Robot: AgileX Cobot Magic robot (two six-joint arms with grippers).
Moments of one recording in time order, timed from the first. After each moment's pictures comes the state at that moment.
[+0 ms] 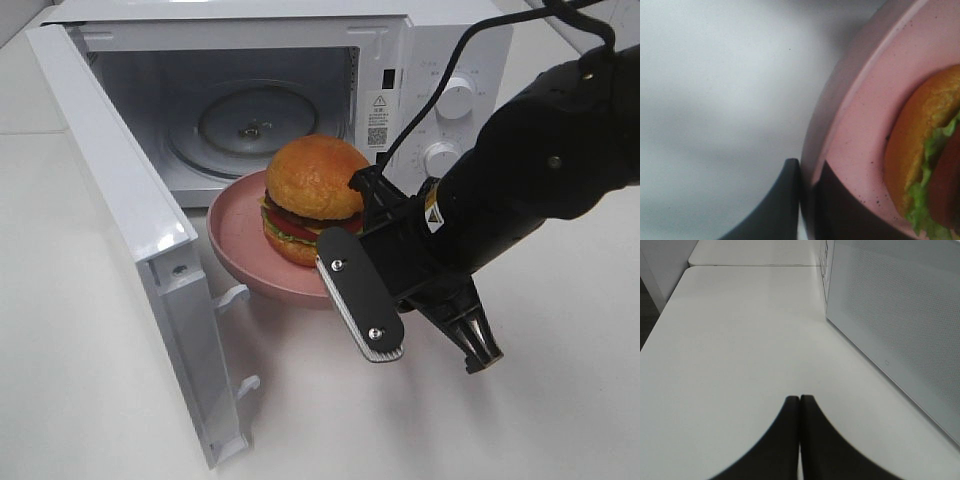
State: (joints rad) left arm -0.01 0.00 -0.50 -0.03 1.05 0.03; right arm 0.74 1.64 -0.86 -0.12 0.39 -1.34
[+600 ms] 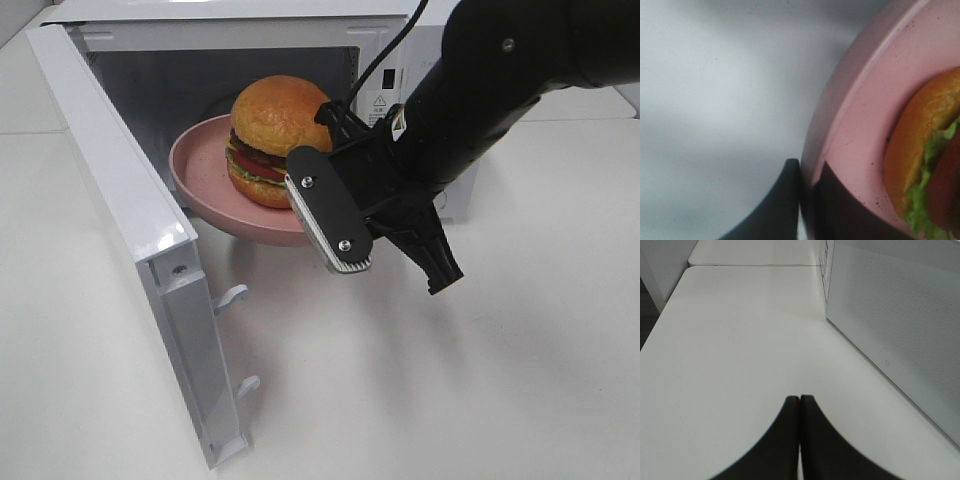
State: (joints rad) left arm -0.01 0.00 -0.50 -0.03 1.05 0.03; right arm 0.69 1.71 -1.09 0.04 0.49 -1.58
